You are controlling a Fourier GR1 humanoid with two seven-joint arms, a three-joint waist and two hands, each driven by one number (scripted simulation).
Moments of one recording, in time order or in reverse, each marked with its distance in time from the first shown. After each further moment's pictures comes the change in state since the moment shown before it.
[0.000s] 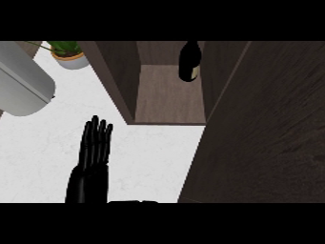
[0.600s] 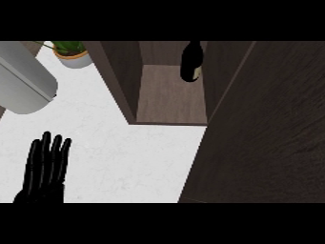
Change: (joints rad) left arm 0.216 0.193 0.125 -0.182 0.078 -0.121 -0.045; right arm -0.089 0.011 0.051 0.004 0.010 -0.008 0.076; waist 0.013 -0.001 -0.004
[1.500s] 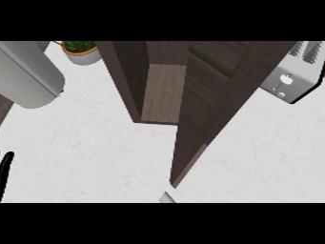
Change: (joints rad) left arm 0.240 0.199 0.277 -0.103 0.213 -0.290 -0.062; right arm -0.517 0.147 0.312 0.200 0.052 -0.472 0.180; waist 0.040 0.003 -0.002
